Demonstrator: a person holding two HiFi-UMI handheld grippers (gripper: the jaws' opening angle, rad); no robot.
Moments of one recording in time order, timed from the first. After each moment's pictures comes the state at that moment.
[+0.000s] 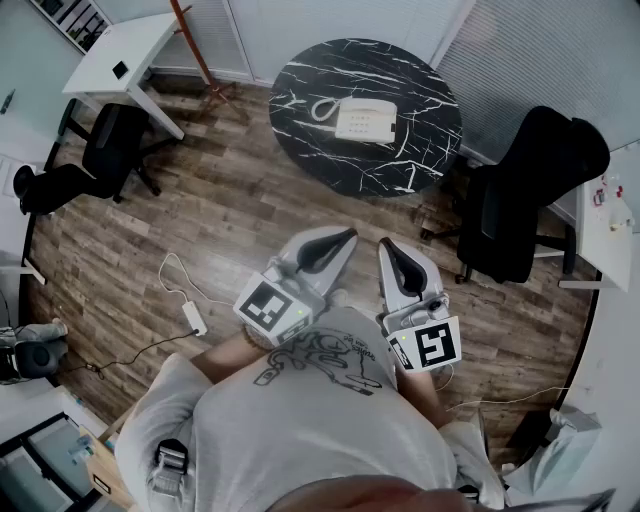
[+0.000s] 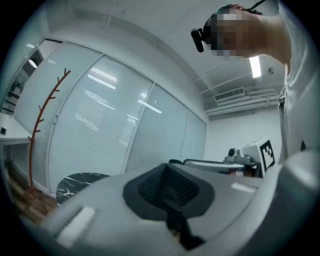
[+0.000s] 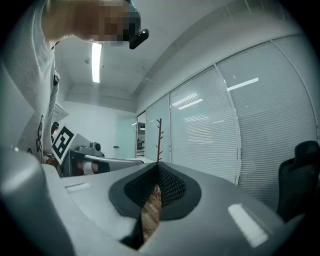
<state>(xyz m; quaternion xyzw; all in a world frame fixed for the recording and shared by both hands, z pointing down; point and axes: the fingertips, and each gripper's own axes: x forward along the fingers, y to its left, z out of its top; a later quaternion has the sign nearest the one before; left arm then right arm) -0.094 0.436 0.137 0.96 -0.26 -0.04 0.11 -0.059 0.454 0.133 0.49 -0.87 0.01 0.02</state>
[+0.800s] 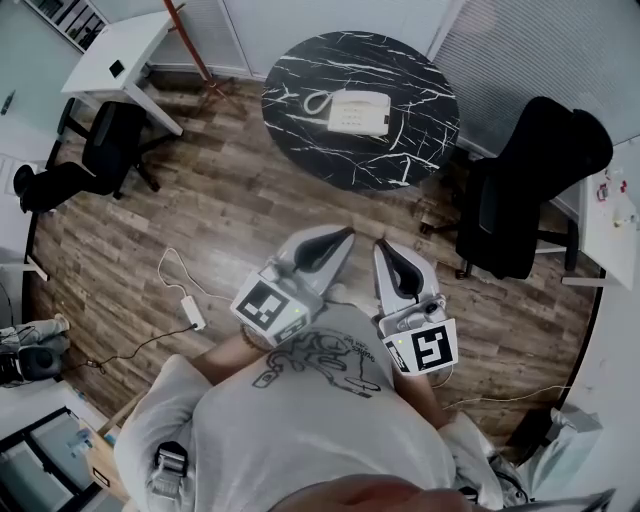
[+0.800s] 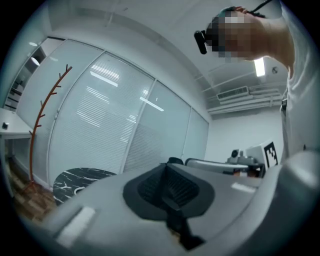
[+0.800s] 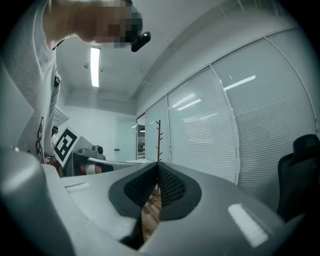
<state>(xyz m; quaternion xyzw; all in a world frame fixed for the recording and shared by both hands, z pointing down) -0.058 0.444 0.150 0.96 -0.27 -0.04 0.12 -0.027 0.466 0.141 0.48 -0.88 0.02 0.00</state>
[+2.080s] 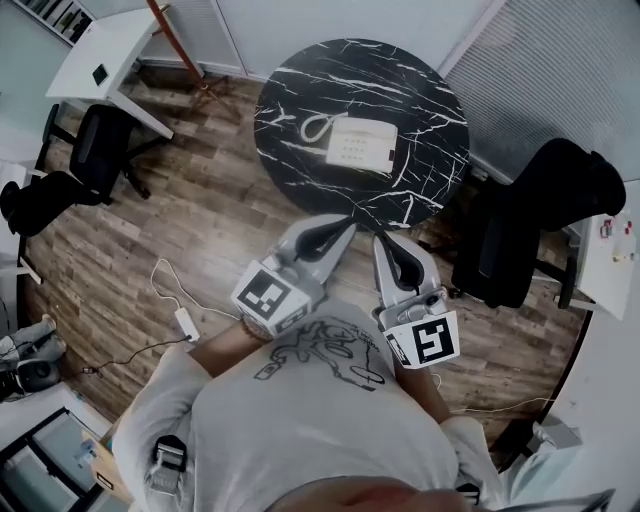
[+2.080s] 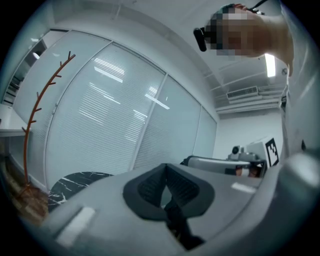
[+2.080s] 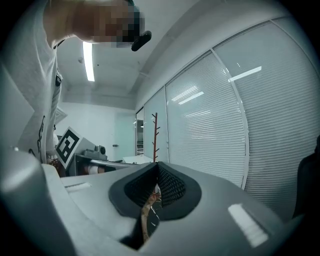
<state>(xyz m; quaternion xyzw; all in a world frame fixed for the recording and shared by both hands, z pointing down) -0.045 0.233 0.182 0.95 -0.27 -0.03 0.13 -0.017 0.256 0.167 0.46 -0.89 0.03 0.02</state>
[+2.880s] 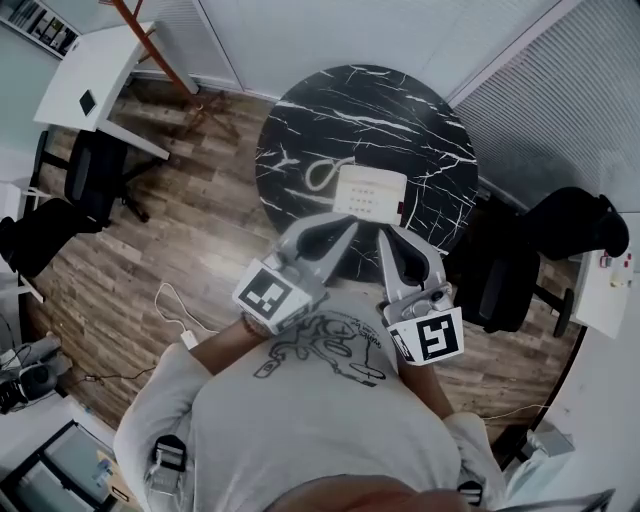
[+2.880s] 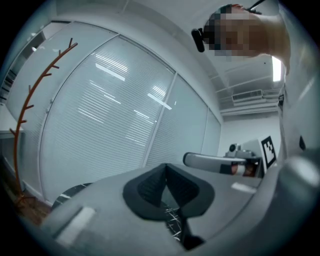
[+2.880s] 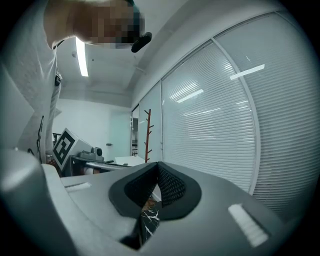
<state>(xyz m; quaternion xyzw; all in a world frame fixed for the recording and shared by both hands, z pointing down) -0.064 0.031 0.178 0.95 -0.27 -0.04 0.14 -0.034 0.048 0.162 0.47 -0.88 0.03 0.03</state>
